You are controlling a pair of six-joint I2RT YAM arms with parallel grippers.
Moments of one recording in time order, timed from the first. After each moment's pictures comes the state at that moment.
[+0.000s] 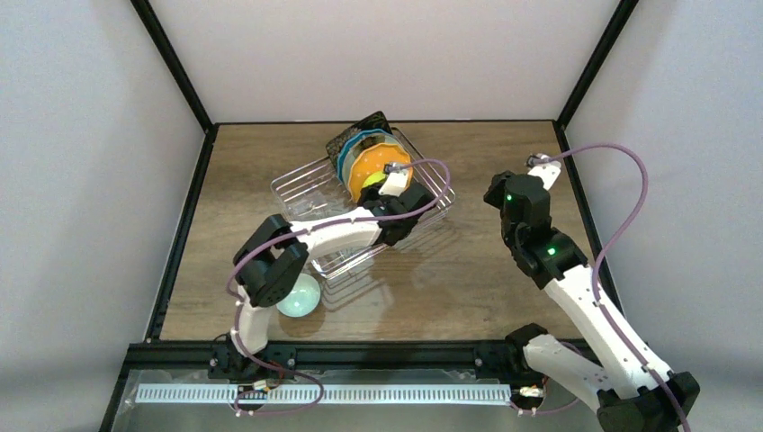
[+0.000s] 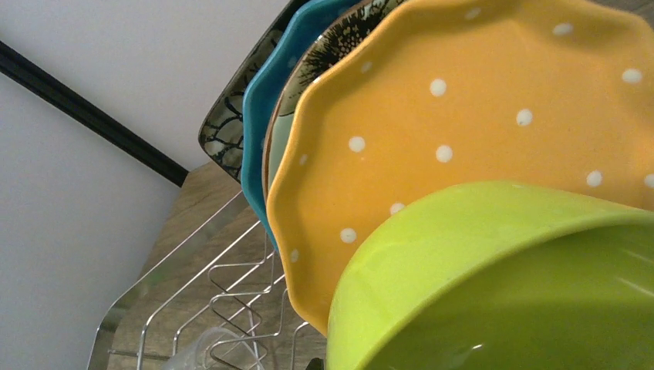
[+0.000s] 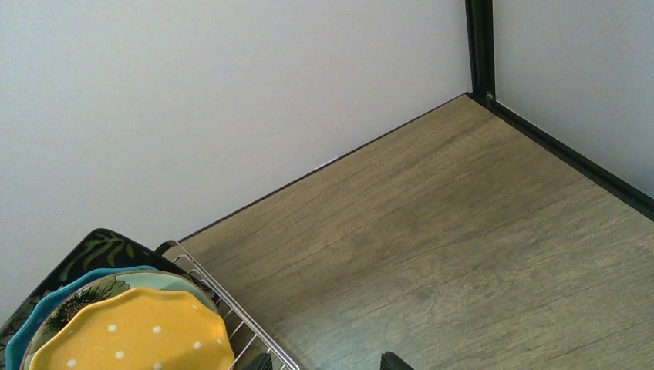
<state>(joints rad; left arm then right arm) -0.92 1.98 1.45 -0.36 -1.15 -0.23 0.43 0.90 0.91 -0.36 0.57 0.60</state>
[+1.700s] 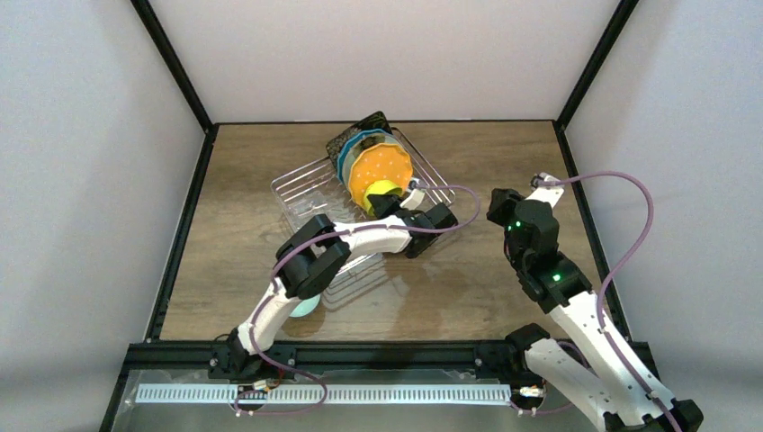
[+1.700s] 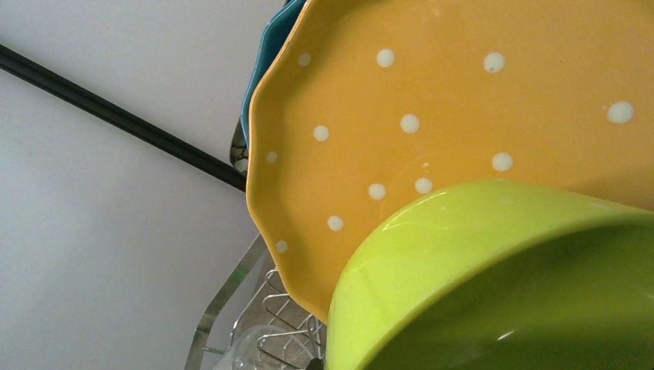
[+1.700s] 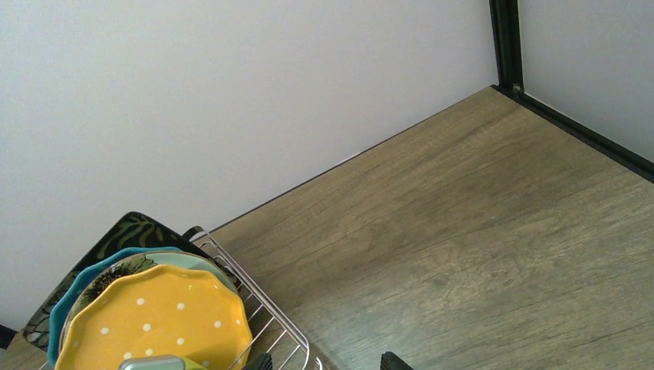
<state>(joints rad) -0.99 2.27 1.66 -0.53 -1.46 -0.18 0.43 0.72 0.73 -0.27 0.50 0.60</state>
